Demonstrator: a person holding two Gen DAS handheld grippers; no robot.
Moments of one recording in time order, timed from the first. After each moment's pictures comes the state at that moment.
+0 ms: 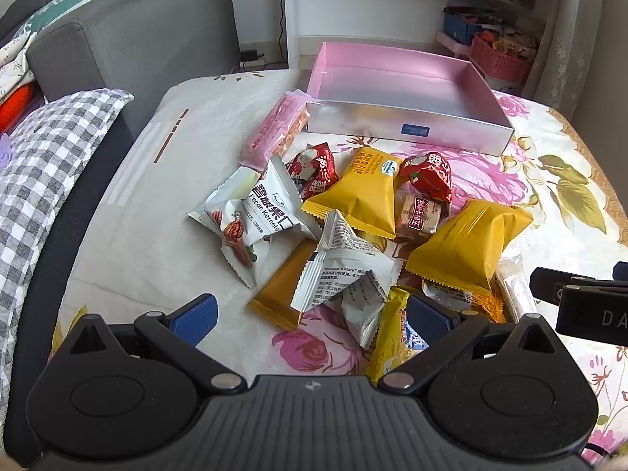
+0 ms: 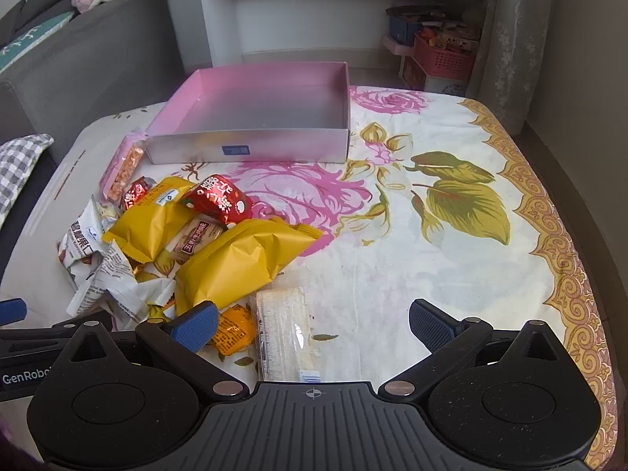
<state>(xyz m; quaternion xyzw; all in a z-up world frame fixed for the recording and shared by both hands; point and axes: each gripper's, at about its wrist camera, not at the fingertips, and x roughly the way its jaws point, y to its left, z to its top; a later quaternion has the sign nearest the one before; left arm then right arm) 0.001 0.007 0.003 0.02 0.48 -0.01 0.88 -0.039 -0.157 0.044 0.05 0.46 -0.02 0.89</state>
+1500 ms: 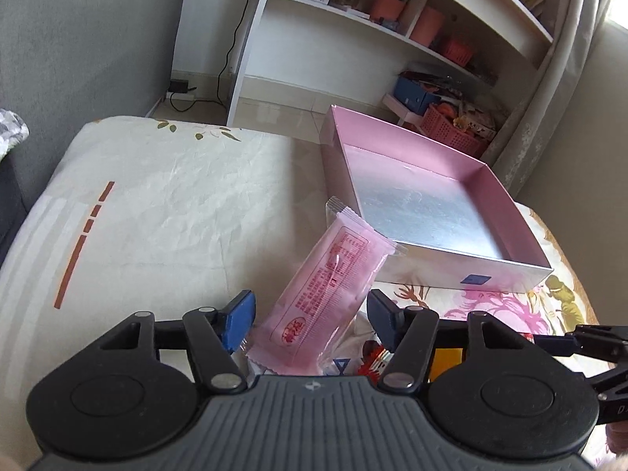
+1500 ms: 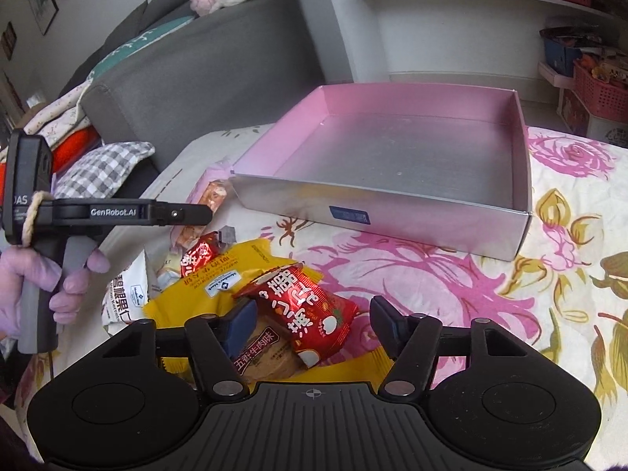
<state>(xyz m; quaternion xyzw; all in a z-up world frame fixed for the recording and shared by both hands) 0.157 0.096 -0.051 -0.11 0.41 -0.17 0.89 0.080 -0.149 -0.010 0.08 0.41 0.23 0.88</state>
